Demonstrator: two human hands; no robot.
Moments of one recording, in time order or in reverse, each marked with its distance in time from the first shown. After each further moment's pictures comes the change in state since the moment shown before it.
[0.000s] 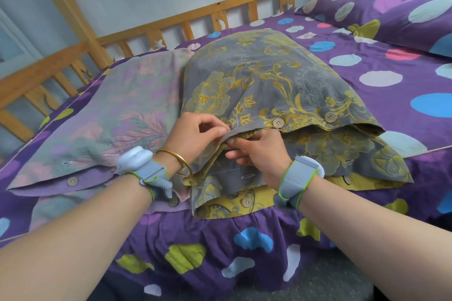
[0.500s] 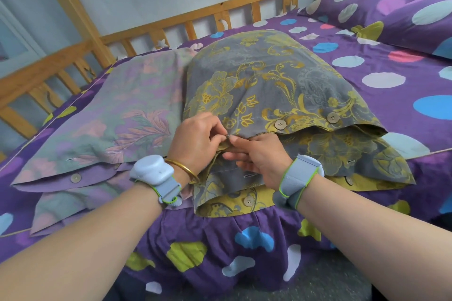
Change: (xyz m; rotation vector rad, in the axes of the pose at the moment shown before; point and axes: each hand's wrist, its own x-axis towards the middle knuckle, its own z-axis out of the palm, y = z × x) left_hand -0.011 -0.006 0.008 0.420 0.198 0.241; right_hand -0.005 -0.001 0.005 0.063 -0.016 0.184
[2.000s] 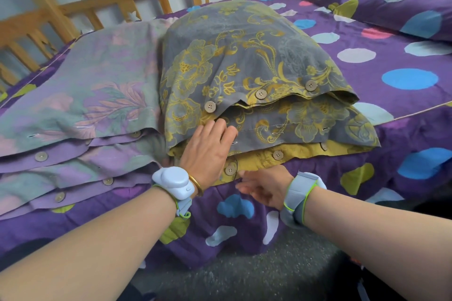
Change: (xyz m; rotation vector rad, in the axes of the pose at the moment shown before) left_hand -0.064 0.020 0.065 0.432 -0.174 0.314; right_hand -0.028 0.091 -0.057 -0.140 0.211 0.456
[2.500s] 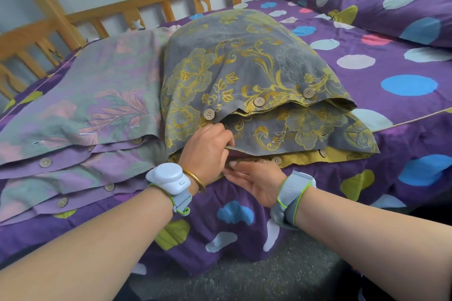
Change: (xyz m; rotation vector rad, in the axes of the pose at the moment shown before) left_hand 0.014 -0.004 -0.009 -0.300 0.012 -0.110; right_hand -0.007 -0.017 0.016 0.426 -0.211 -0.186
